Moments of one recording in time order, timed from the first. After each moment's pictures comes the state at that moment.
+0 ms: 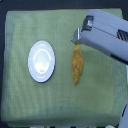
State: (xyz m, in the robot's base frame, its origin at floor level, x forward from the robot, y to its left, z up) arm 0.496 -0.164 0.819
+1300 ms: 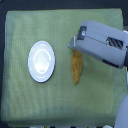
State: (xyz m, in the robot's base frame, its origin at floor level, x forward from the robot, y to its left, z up) arm 0.493 -0.143 0.731
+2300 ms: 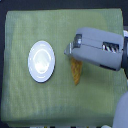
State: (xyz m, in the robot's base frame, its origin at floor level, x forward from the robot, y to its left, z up) arm 0.467 -0.119 0.723
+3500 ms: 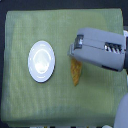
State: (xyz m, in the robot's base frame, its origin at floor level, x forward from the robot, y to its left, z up) arm 0.461 -0.125 0.735
